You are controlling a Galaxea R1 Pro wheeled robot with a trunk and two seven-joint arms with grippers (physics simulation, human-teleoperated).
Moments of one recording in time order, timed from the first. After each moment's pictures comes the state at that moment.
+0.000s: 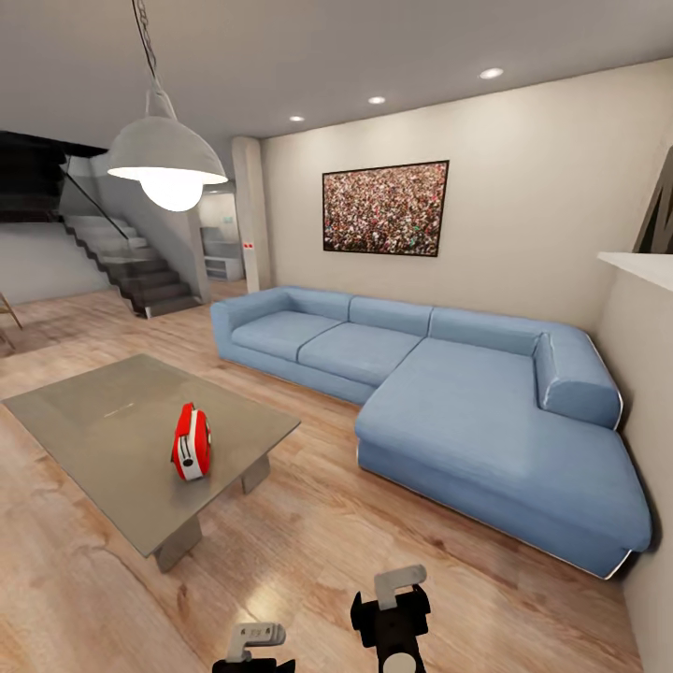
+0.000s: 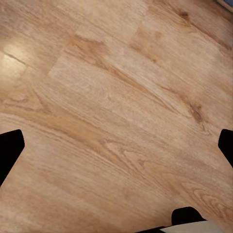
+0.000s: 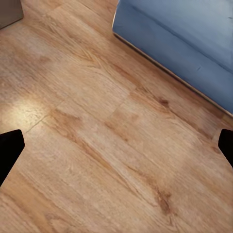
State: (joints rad) left arm 0.04 -0.08 -0.12 -1.28 0.15 0.61 -0.05; right arm -0.06 0.11 0.55 -1.34 -0.09 0.52 -0.58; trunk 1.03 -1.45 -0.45
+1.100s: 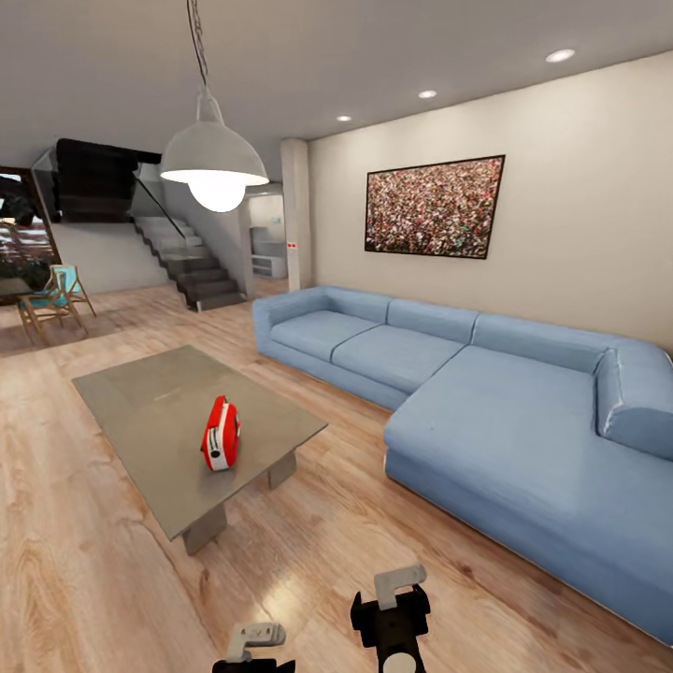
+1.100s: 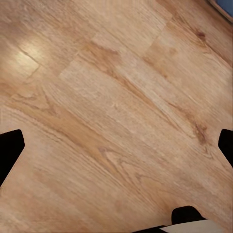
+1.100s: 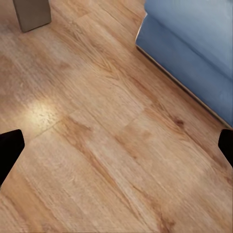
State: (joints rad) left arm 0.04 -0.08 -0.12 -1.28 0.15 0.61 -0.06; right arm -0.06 0.11 0.55 -1.34 -0.09 0.52 -0.58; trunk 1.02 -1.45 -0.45
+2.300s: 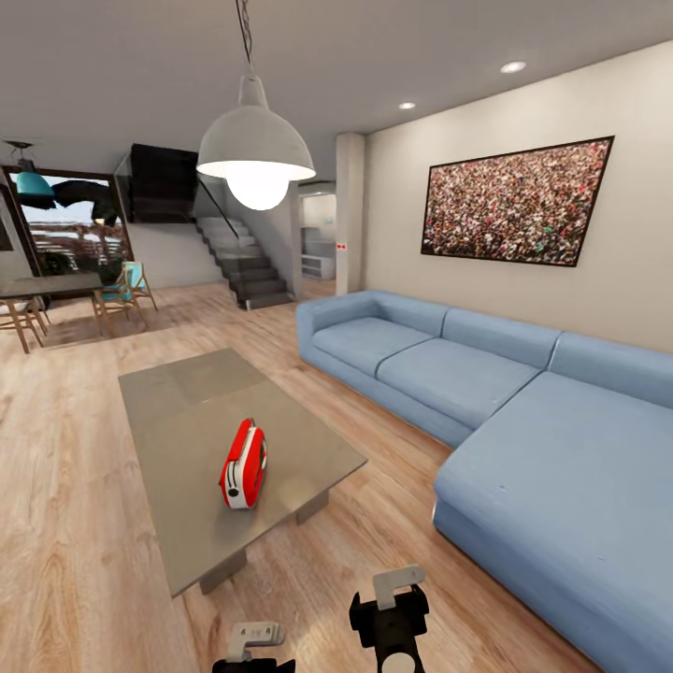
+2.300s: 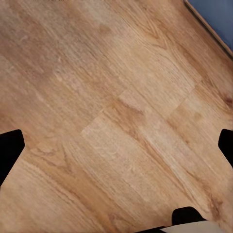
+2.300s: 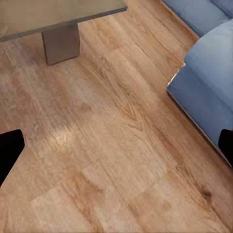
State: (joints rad) left arm 0.04 -0.08 -0.12 -1.28 0.14 0.61 -0.05; right arm -0.06 0.11 0.55 -1.34 -0.09 0.52 -0.58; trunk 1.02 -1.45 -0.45
